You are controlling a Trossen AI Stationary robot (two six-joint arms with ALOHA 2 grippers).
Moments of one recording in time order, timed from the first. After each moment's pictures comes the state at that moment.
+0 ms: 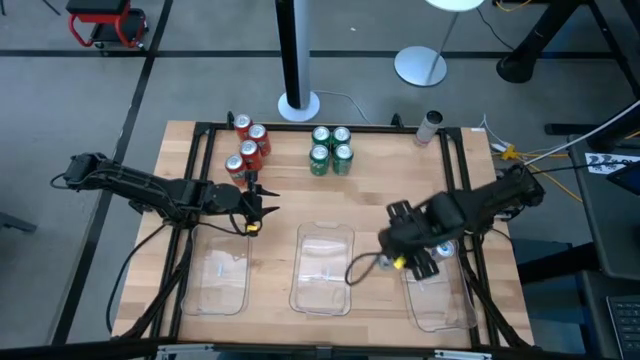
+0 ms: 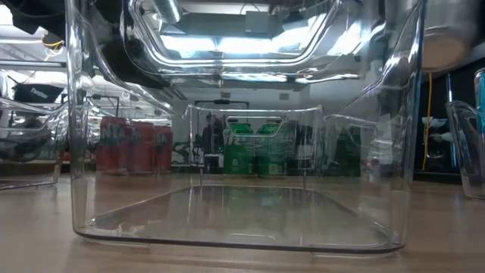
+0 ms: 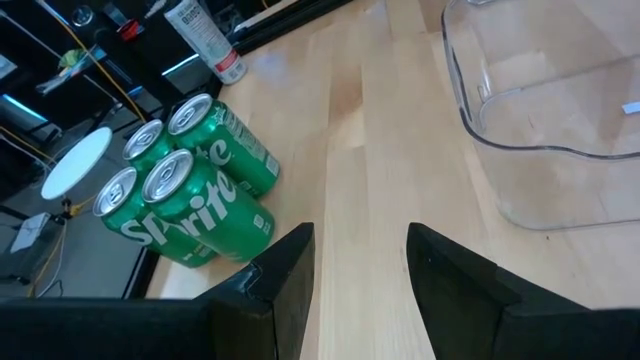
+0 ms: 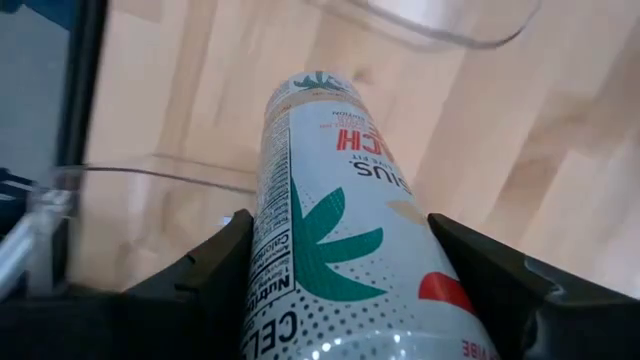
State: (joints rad) left arm -0.13 0.93 0.48 -0.05 -0.41 0.33; right arm 0.45 1.63 1.78 -1.57 -0.01 0.14
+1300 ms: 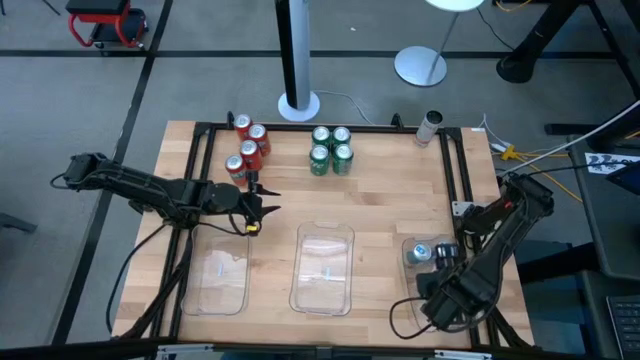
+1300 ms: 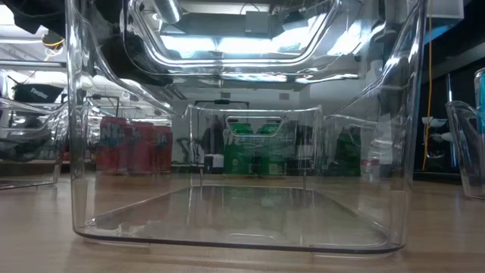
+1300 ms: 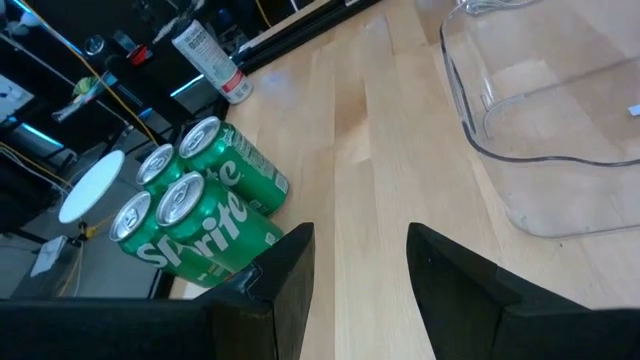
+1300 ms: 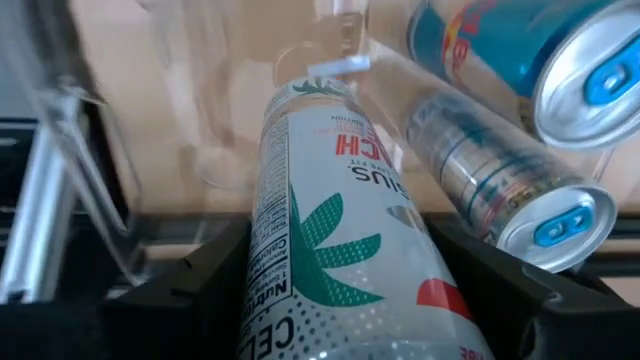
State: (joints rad) left arm -0.13 0.93 0.48 -0.01 -0.41 0.40; right arm 0.87 1.63 1.47 -1.57 -0.13 0.81
